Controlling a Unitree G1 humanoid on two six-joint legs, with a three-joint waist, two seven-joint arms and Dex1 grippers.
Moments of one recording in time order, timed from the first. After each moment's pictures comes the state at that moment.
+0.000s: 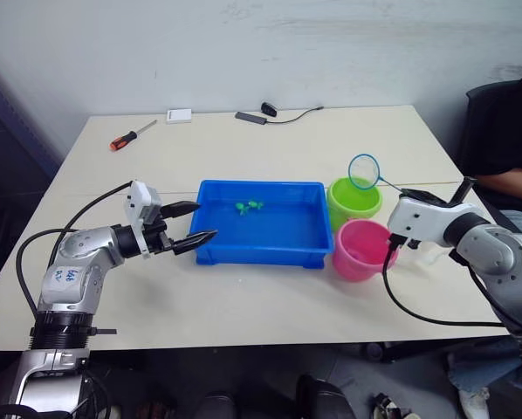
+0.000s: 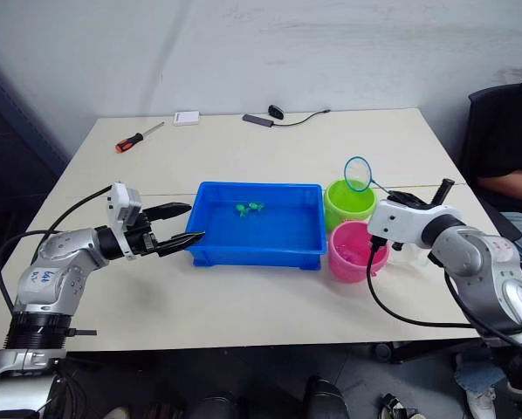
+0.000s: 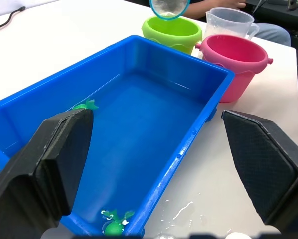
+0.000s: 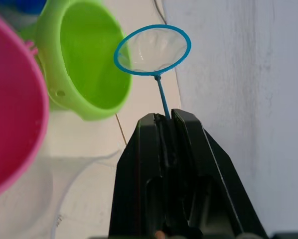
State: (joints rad) left arm -0.43 0.63 0.12 0.13 -0.46 0.34 -0.98; right arm -0.32 -0.88 0.01 -0.28 -0.30 0.28 0.54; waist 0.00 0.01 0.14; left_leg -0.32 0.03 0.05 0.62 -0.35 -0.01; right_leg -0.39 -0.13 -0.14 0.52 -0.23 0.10
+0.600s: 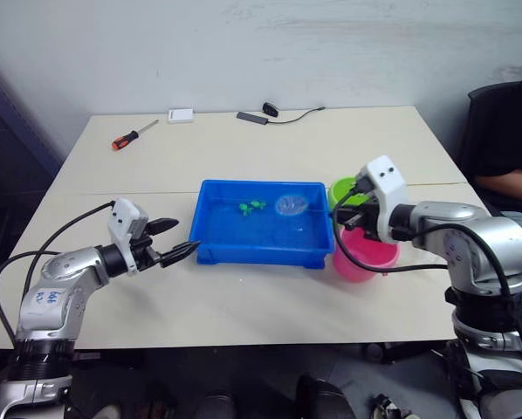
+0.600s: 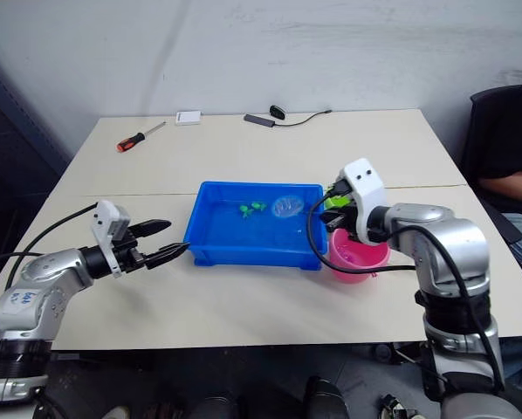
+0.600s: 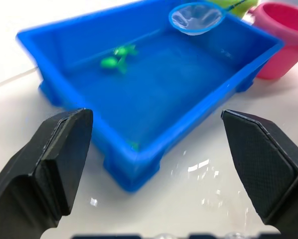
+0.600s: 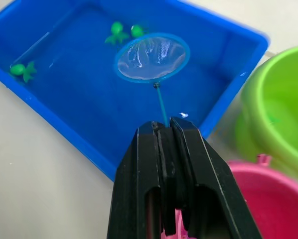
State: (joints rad) left arm -0.23 0.67 0.22 -0.06 -0.47 0.51 -0.80; right arm -0.70 -0.51 -0.03 -0.27 0.28 1.38 0.63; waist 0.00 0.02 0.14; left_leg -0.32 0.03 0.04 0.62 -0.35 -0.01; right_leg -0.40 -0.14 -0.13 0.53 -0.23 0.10
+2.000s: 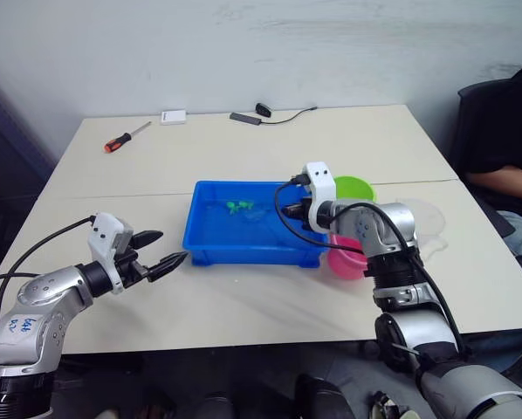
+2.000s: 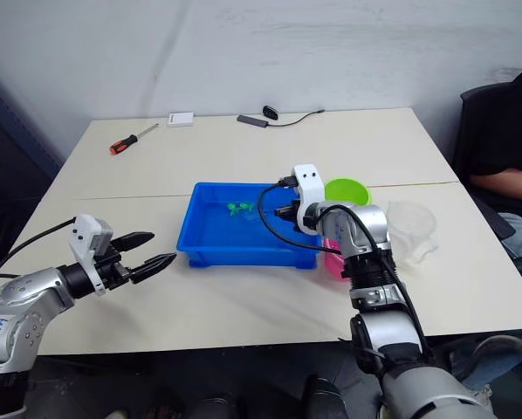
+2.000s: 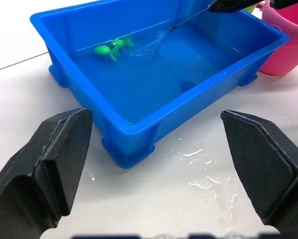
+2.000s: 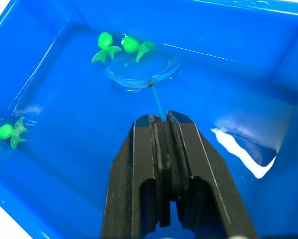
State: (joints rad) left arm -0.09 0.68 0.30 -0.23 -0.51 0.59 -0.72; right arm -0.89 -0.17 -0.01 0.30 0.28 1.07 0.35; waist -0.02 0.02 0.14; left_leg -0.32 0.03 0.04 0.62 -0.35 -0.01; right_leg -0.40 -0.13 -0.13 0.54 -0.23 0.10
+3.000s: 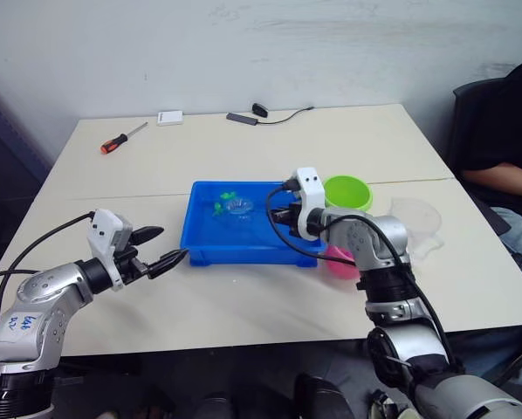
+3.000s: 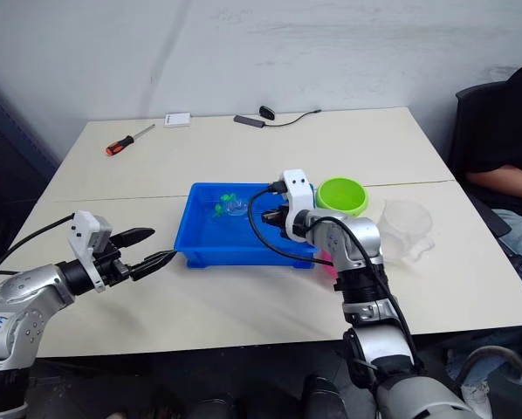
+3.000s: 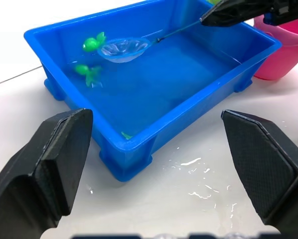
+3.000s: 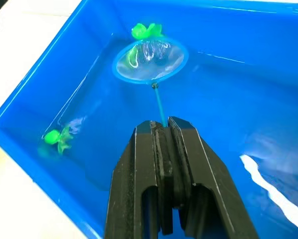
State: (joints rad) left arm -0.11 0.68 0.30 -0.22 -0.51 0.57 -0.74; right arm -0.80 -0.13 -0.01 0.15 0.32 1.07 0.37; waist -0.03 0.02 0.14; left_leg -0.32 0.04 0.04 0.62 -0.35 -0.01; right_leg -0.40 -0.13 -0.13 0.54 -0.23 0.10
